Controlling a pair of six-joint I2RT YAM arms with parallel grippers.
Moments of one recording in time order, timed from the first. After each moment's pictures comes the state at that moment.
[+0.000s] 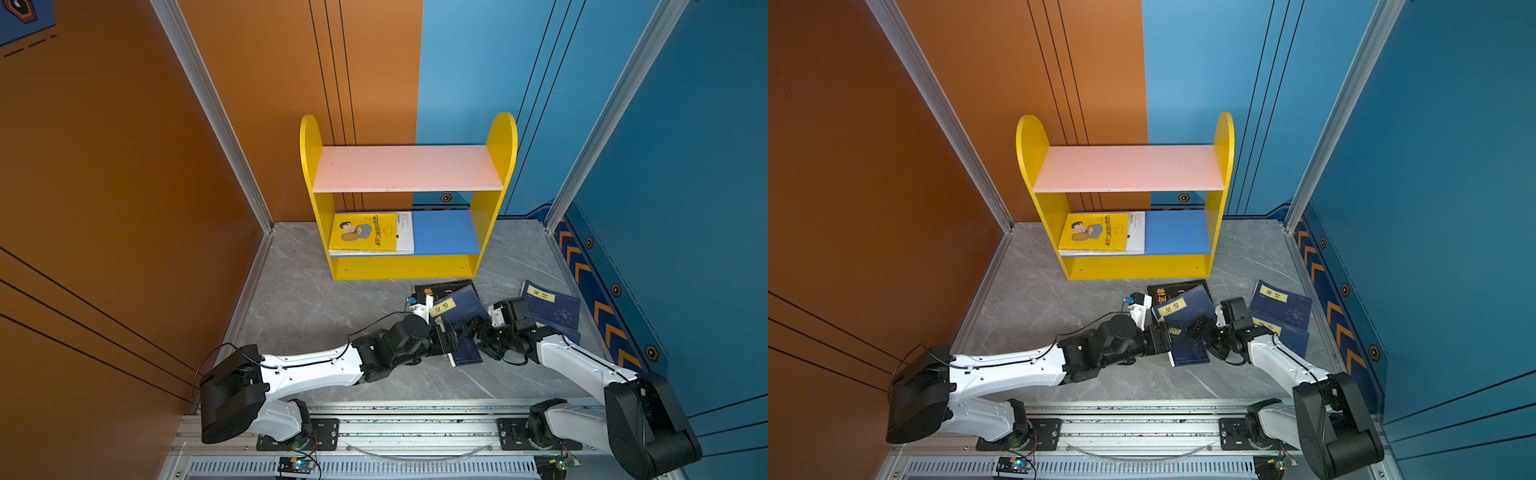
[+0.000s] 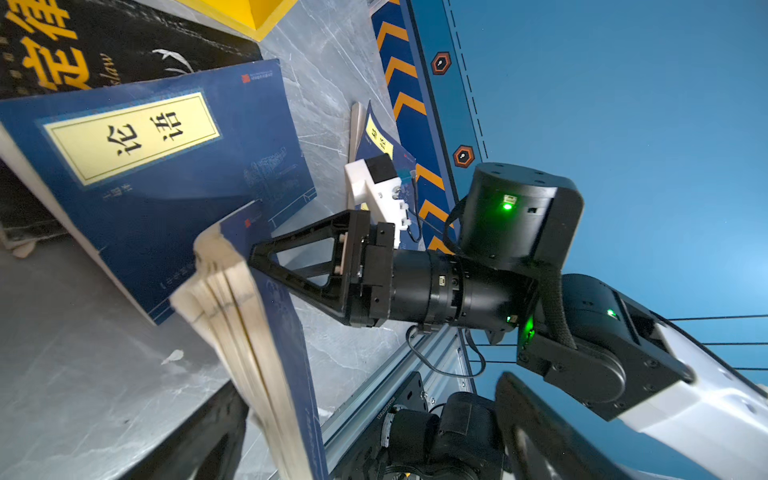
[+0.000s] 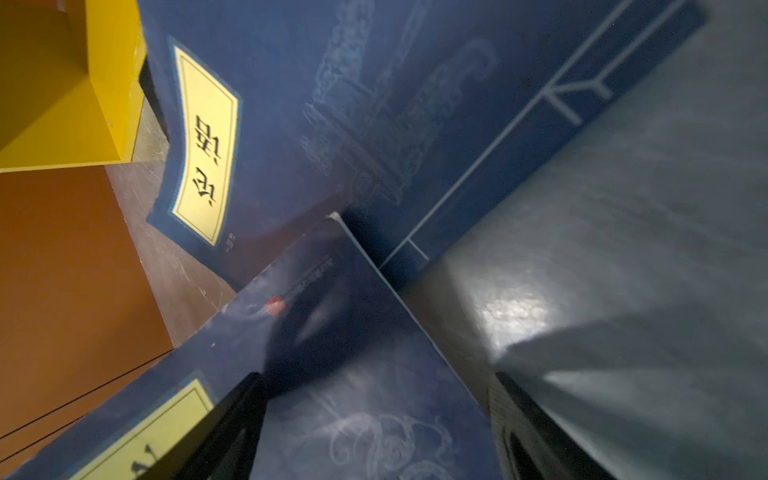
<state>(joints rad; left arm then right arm) -1.12 1.39 0.80 0.19 -0.06 -1.13 0.26 1.22 0.48 -0.26 -0.46 0.84</state>
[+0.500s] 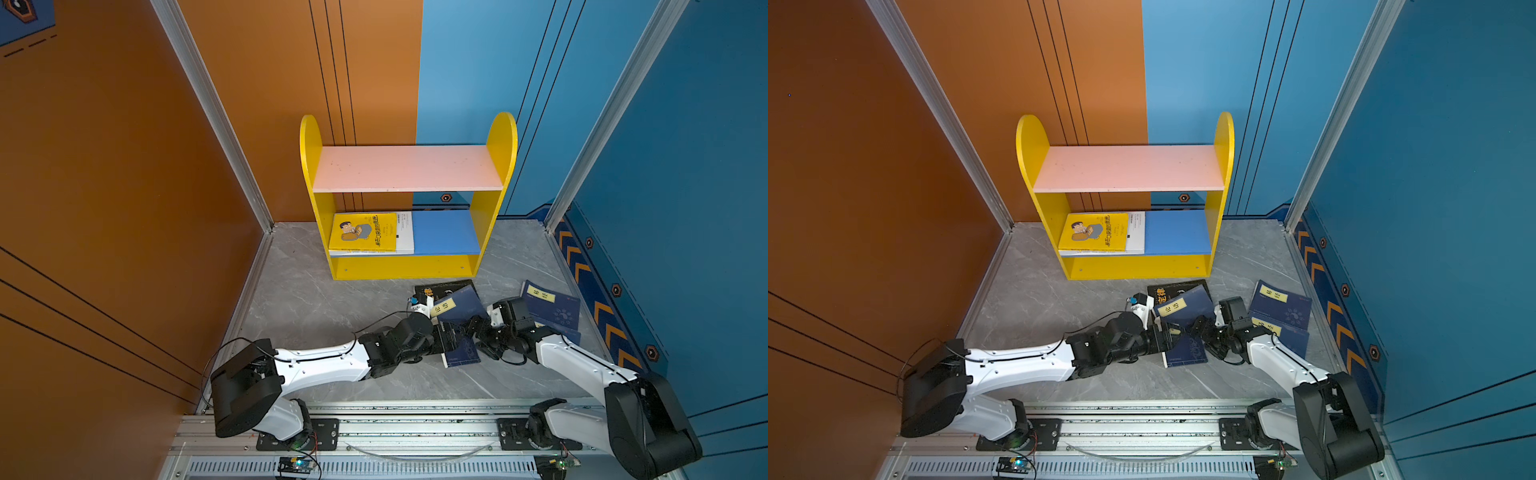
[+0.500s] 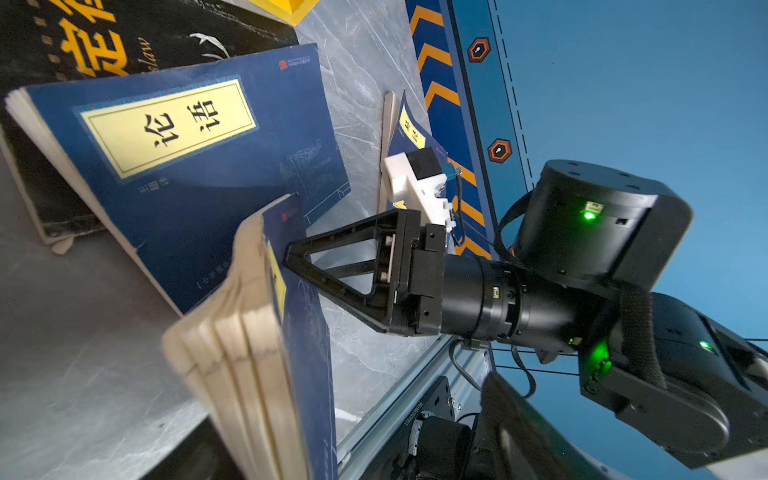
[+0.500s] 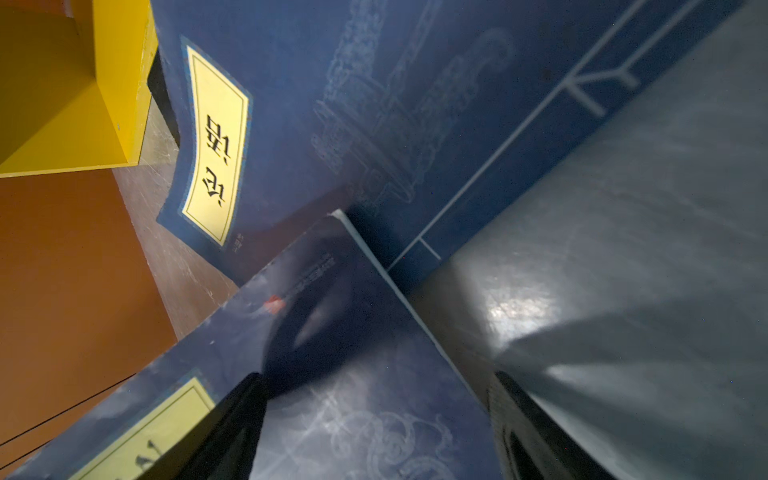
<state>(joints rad) -1.10 1.47 0.83 0.18 -0.05 -1.12 0.28 1.22 0.48 -0.26 -0.45 0.87</state>
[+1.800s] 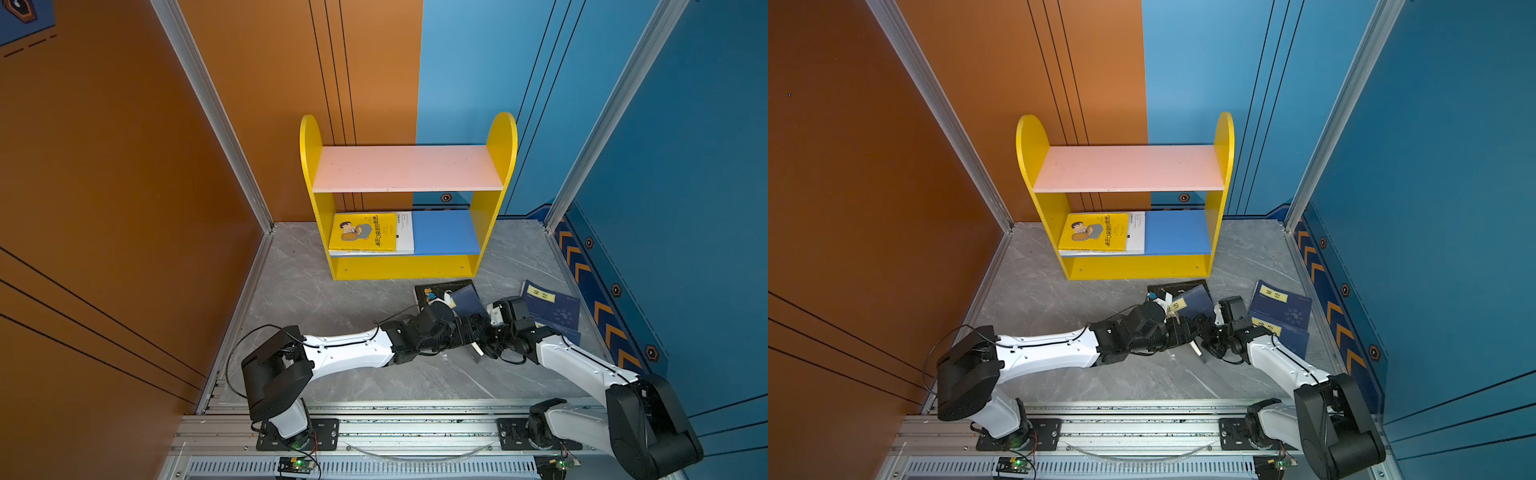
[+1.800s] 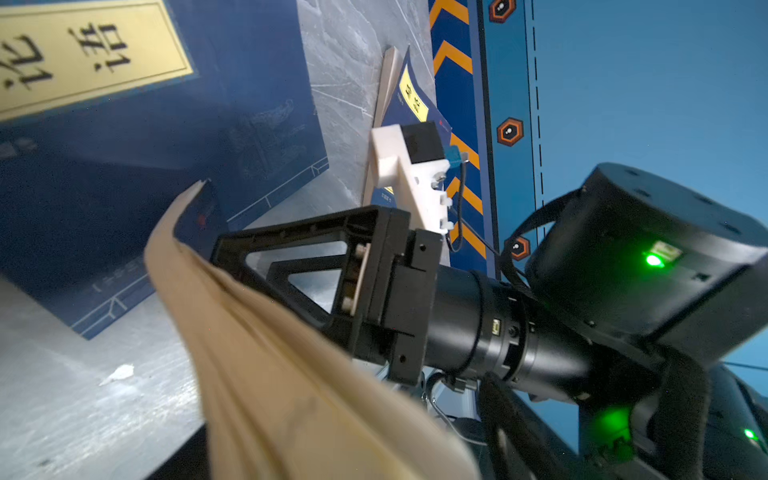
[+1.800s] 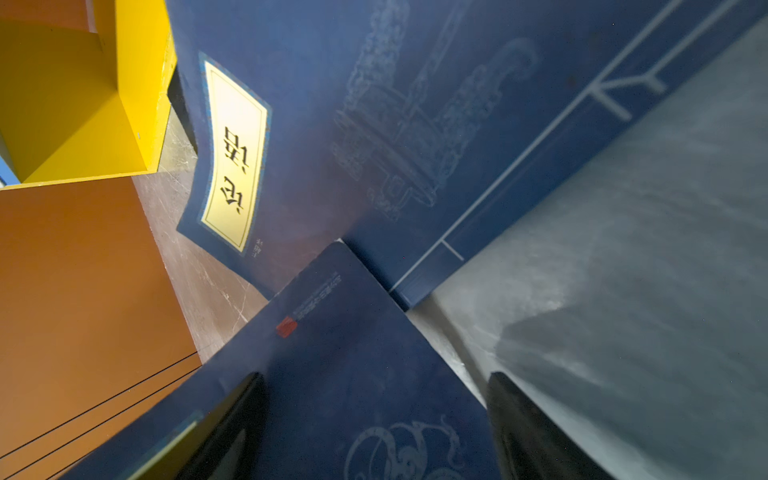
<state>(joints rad) -1.09 1.63 1.04 0.06 0.05 -1.21 0.28 1.20 0.48 -0.23 -0.46 0.91</state>
